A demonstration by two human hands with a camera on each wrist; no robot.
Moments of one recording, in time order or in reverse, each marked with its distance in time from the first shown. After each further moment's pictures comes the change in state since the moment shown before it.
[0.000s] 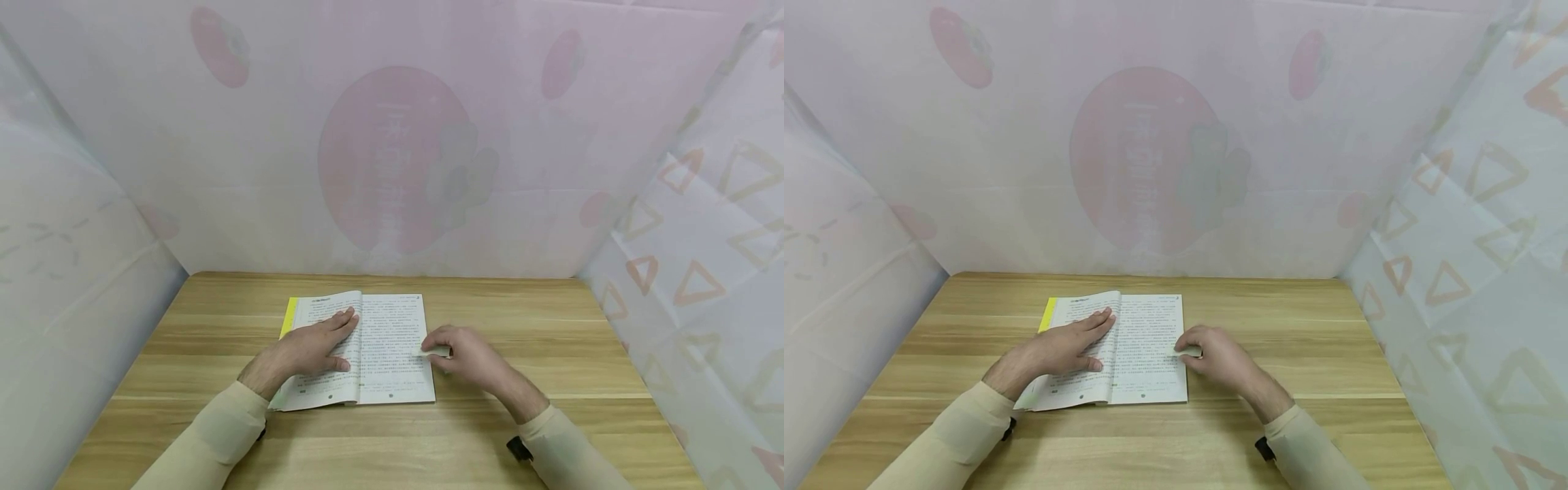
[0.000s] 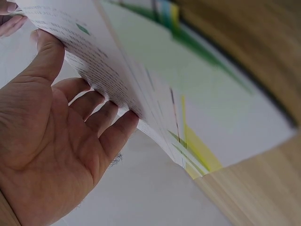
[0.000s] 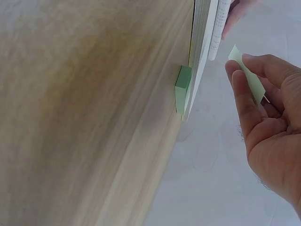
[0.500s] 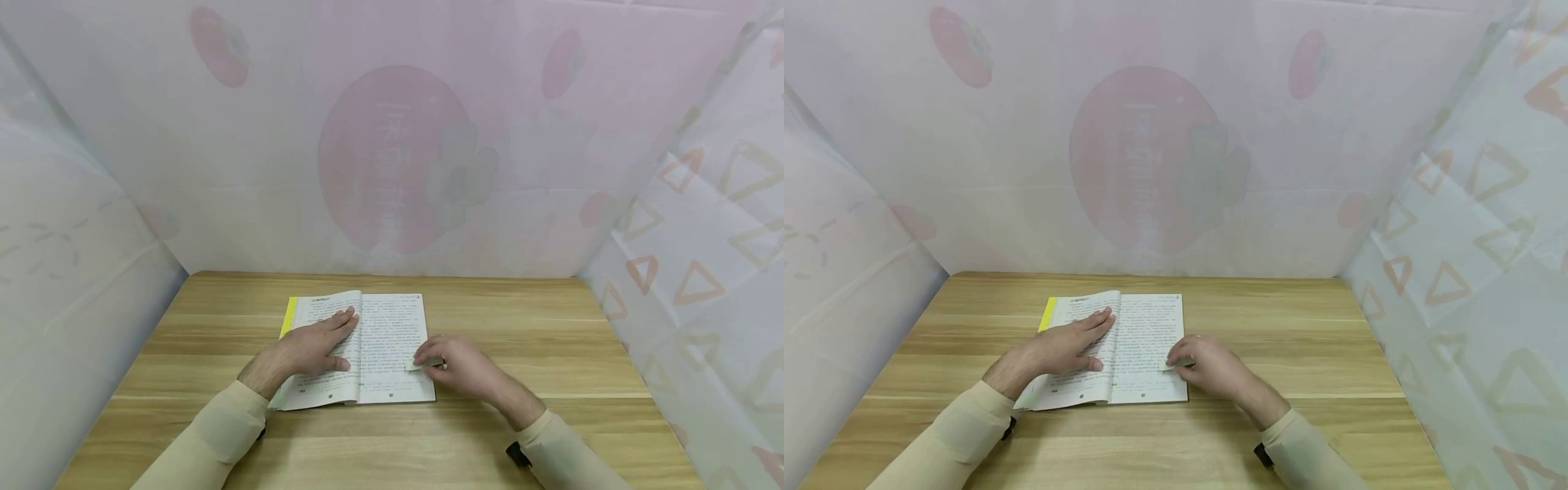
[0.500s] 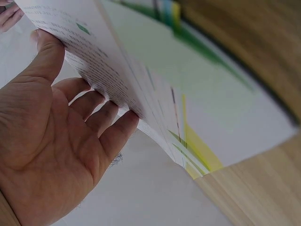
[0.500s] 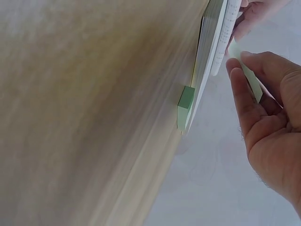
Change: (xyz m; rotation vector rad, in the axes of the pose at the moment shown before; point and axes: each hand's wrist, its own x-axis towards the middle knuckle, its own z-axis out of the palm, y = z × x) left_hand 0.001 0.000 0.000 0.023 0.004 0.009; right_hand -0.004 -0.008 0.011 -0.055 -0.052 -0.141
